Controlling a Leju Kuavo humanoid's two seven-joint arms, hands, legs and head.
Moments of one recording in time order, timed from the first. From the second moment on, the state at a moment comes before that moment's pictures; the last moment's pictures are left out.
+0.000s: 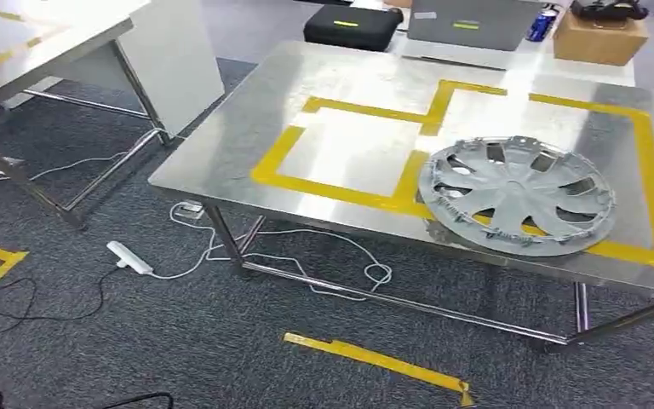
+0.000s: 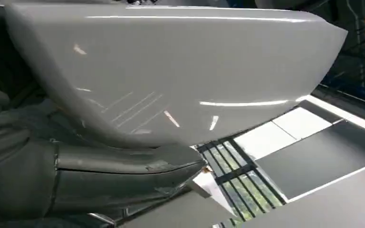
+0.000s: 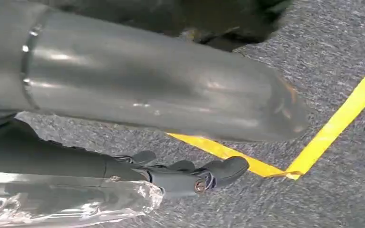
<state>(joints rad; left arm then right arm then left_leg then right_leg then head) 0.33 0.06 0.01 -1.97 -0.18 0.47 -0.52 0.10 0.29 -0.78 -0.55 0.90 -0.02 -0.35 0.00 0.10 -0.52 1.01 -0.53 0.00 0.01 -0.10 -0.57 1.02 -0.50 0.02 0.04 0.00</state>
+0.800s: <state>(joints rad) 0.34 0.06 0.05 -1.98 -0.18 0.50 -0.52 0.10 0.29 -0.80 -0.53 0.92 -0.02 -0.36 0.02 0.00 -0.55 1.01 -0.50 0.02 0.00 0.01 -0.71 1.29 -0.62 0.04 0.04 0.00</state>
